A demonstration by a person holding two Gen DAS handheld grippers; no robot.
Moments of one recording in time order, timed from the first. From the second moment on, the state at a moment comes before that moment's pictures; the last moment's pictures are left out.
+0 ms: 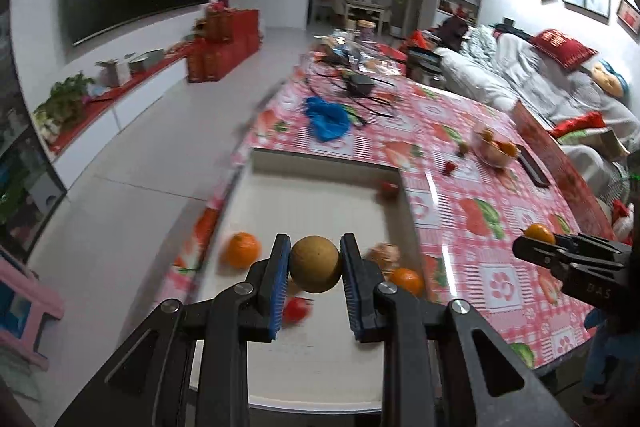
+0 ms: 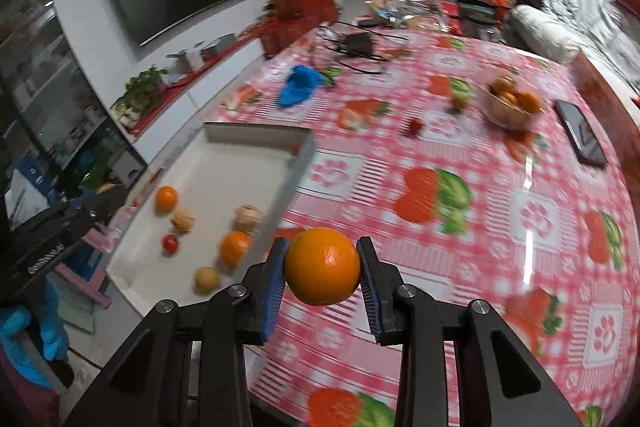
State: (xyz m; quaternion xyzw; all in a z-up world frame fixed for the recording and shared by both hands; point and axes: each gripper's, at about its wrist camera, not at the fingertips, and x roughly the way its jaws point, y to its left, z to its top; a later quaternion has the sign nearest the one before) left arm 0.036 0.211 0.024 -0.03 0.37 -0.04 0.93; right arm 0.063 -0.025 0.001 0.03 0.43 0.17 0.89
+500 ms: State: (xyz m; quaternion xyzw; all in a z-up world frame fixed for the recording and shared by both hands) left arm 0.054 0.236 -0.014 -0.05 0.41 -0.02 0.91; right arm 0.106 0.068 0.004 -0.02 0.44 0.24 0.87
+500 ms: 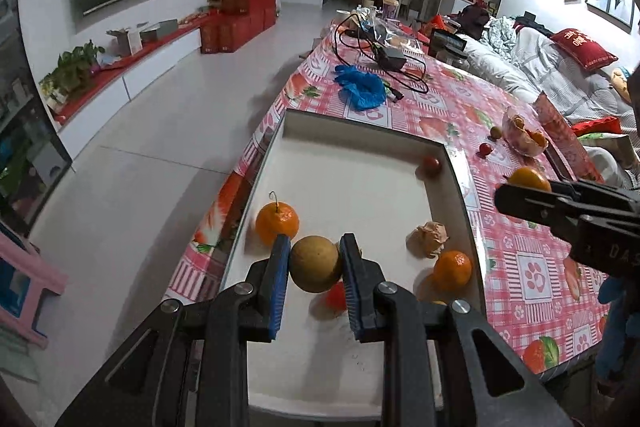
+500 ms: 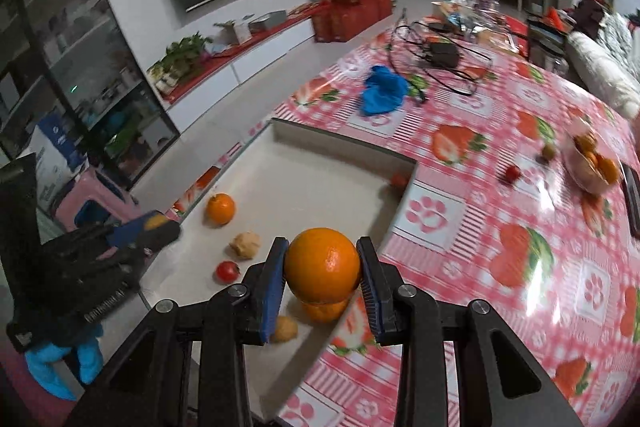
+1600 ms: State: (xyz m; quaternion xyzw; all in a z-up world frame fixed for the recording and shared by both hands) left arm 0.121 0.215 -0.059 -0.02 0.48 -0.02 0.88; right arm 0.175 0.086 -0.057 -0.01 0.52 0.23 0.82
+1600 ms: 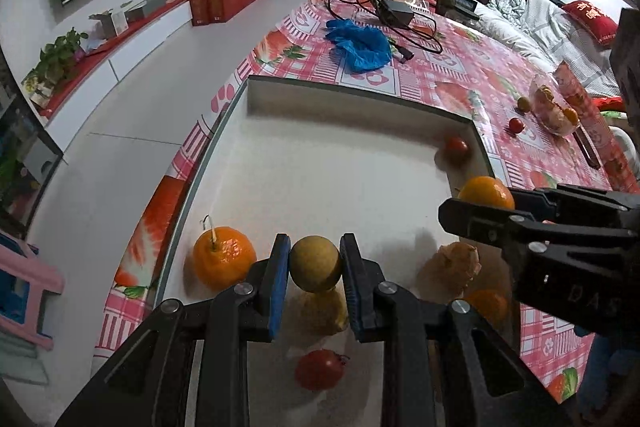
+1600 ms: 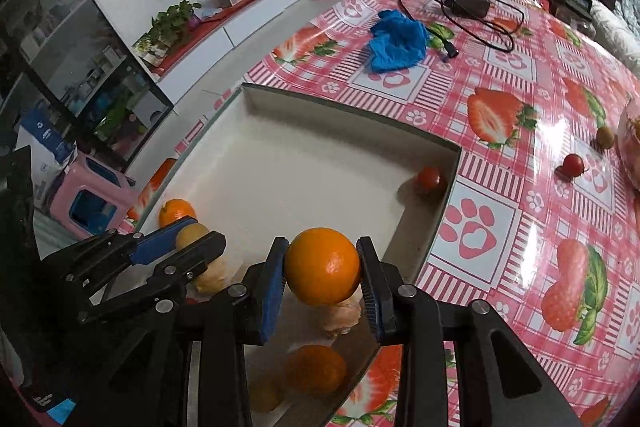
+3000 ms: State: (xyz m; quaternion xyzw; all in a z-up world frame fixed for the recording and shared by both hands) left arm 0.087 0.183 -0.038 0.02 0.49 0.00 0.87; right arm 0.140 0.081 -0.027 -0.07 0.53 0.21 0.82
